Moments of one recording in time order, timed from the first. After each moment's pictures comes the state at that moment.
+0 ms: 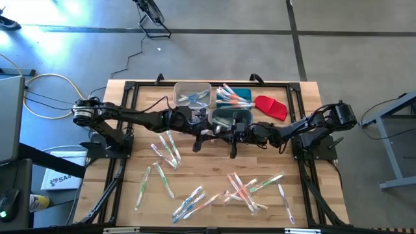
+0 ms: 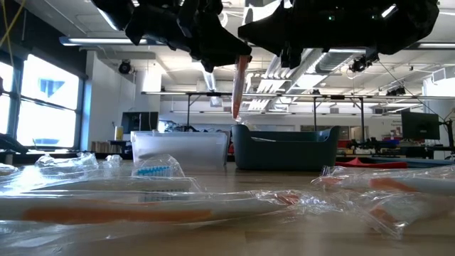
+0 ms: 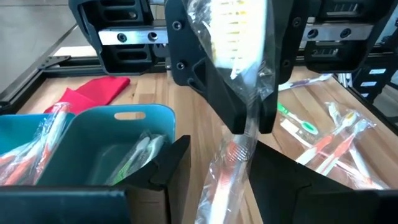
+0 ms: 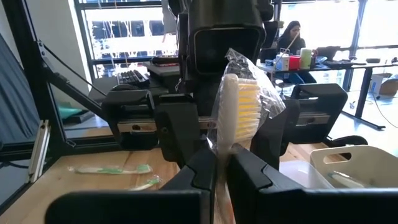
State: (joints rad) left arm 0.08 1.52 0.92 0.34 0.17 0.06; right arm 0.08 1.54 0.60 1.01 0.18 0.05
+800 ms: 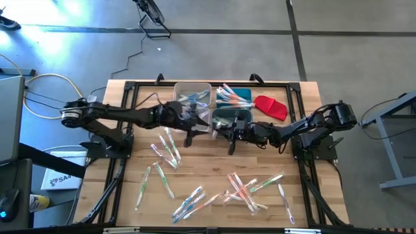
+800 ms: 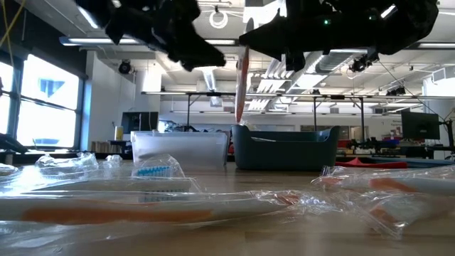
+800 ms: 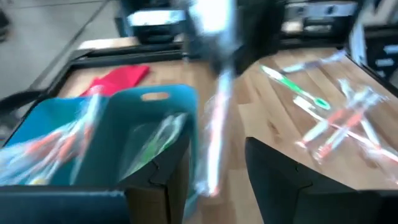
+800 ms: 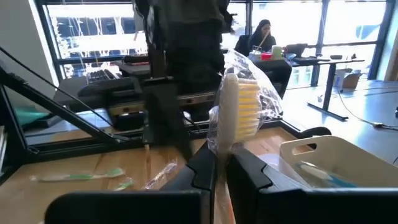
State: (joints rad) left arm 0.15 1.36 0.81 0.25 0.18 0.14; right arm 0.08 1.54 0.60 1.00 0.29 0.05
